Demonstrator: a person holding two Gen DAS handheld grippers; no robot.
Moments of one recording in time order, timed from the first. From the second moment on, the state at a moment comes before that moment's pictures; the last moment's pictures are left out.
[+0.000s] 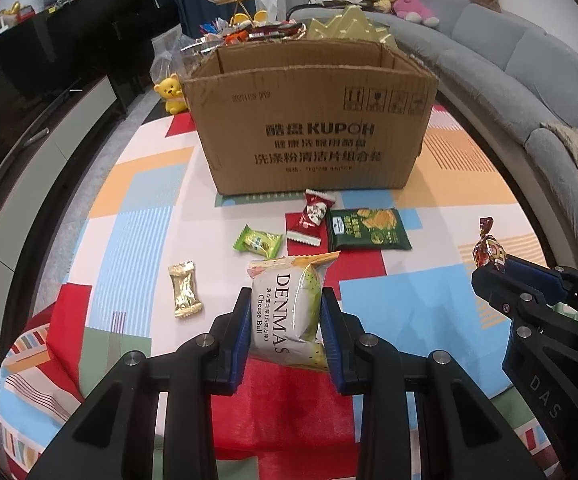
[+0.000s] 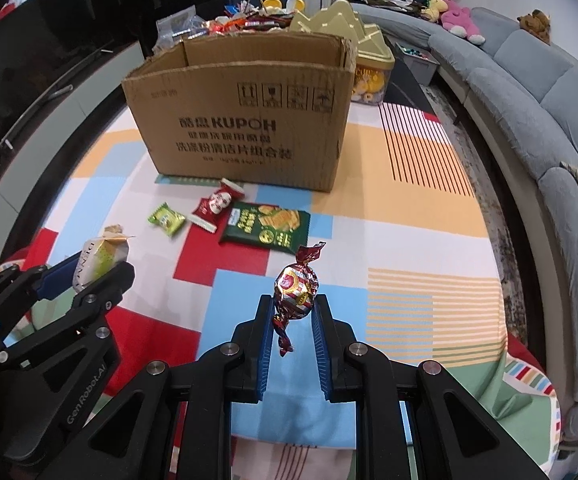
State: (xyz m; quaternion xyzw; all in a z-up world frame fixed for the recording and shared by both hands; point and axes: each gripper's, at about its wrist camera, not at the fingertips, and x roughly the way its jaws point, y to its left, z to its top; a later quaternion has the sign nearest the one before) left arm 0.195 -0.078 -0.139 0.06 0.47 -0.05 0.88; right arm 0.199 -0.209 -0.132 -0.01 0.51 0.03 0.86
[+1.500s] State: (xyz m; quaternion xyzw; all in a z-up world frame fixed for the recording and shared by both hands) left arm 0.248 -0.058 -0.046 0.05 0.40 -0.04 0.92; right arm 0.247 -0.194 -0.041 -0.01 0.43 0.05 0.90
